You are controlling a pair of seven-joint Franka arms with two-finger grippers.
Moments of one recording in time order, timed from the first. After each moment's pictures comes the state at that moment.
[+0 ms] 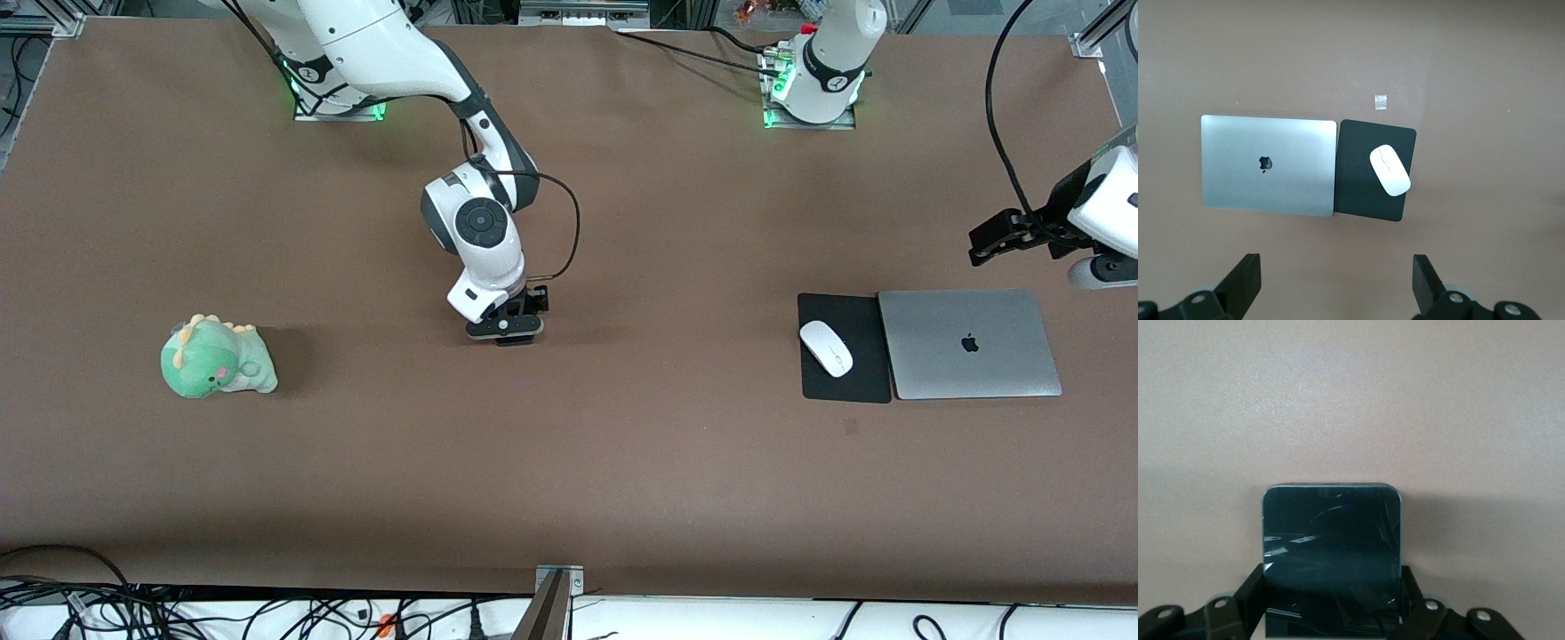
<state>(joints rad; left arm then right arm) 0.02 0.07 -0.03 -1.56 0.07 1.61 -0.11 0.79 0.70 -0.13 -1.75 0.09 2.50 0.53</state>
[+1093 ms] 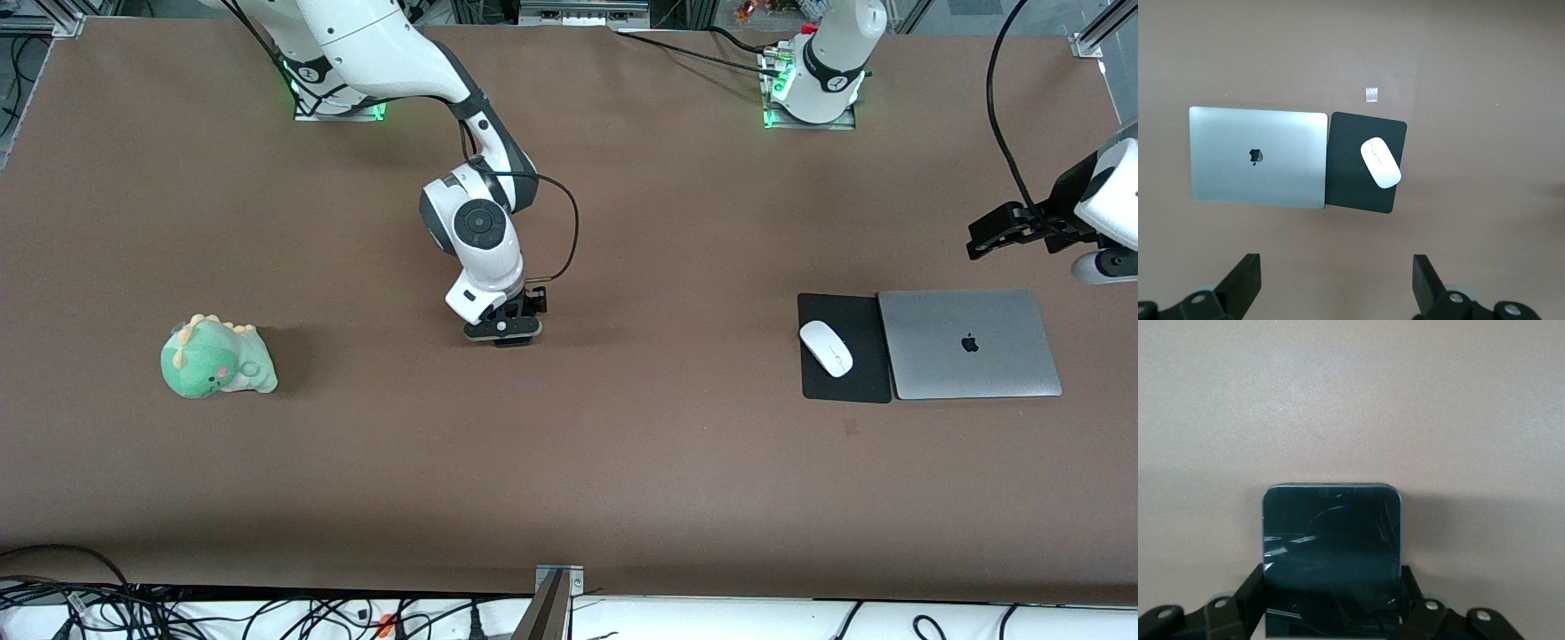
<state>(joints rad) 0.02 0.08 -0.03 -1.55 0.03 1.58 -0.11 0.79 0.70 -0.13 -1.75 0.09 2.50 0.53</state>
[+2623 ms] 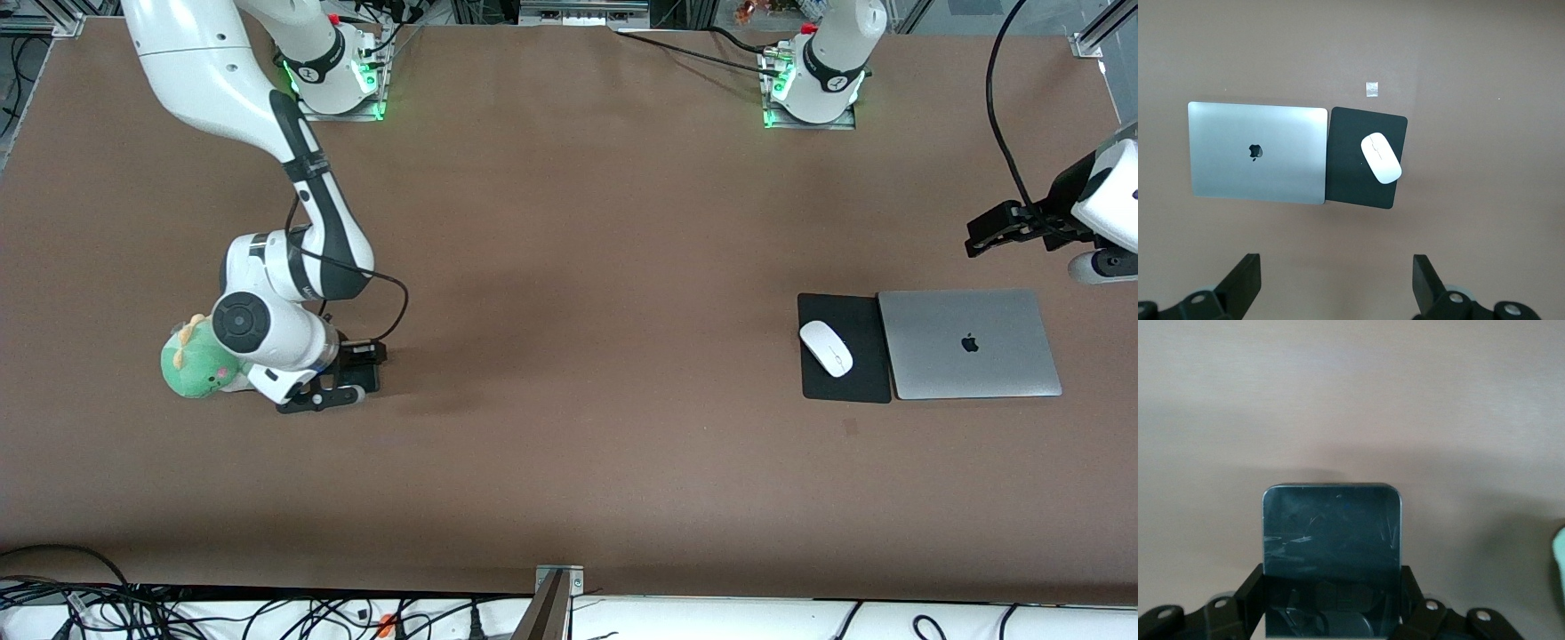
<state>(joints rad) 0.02 0.08 -0.03 -1.55 0.03 1.56 -0.11 0.34 0.63 -0.16 -1.72 0.14 2.26 -0.03</state>
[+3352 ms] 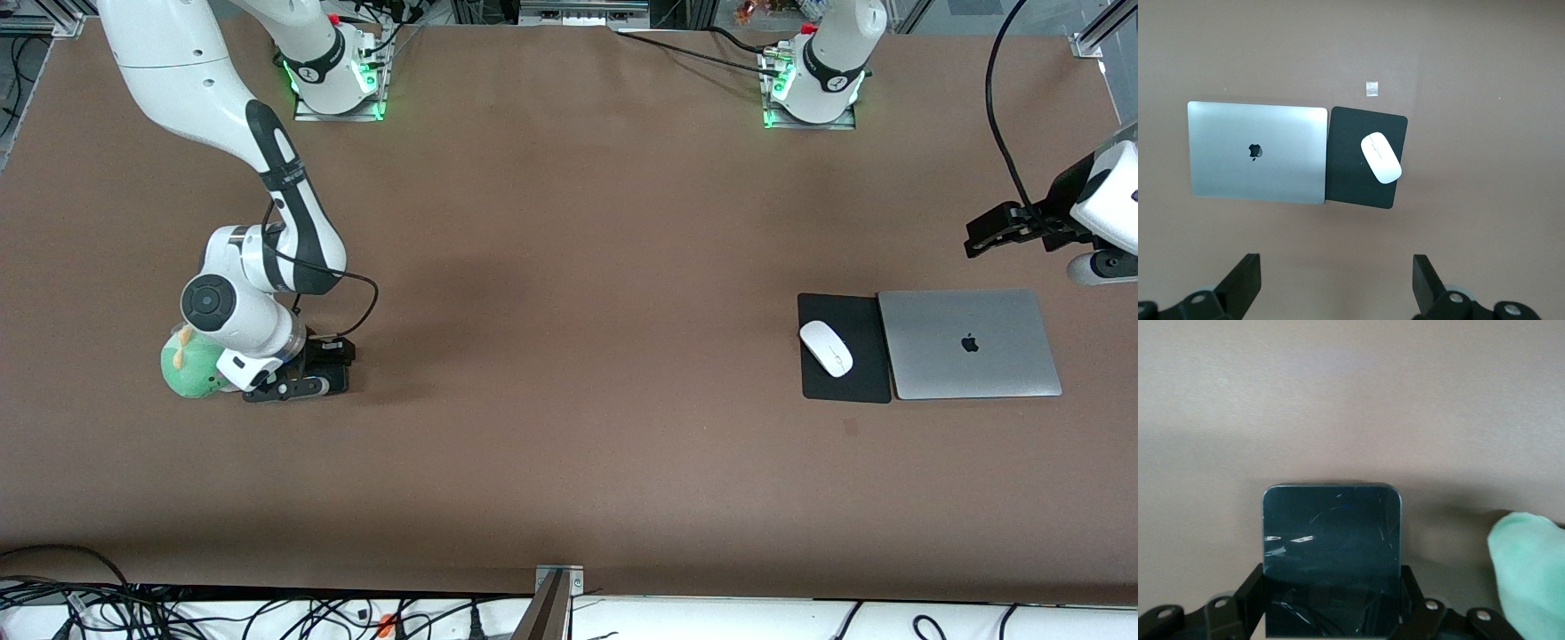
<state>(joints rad) 0.02 0.08 -0.03 -1.55 0.03 1.56 -0.11 0.28 0.60 -0.17 -1.87 0.14 2.45 -0.11</state>
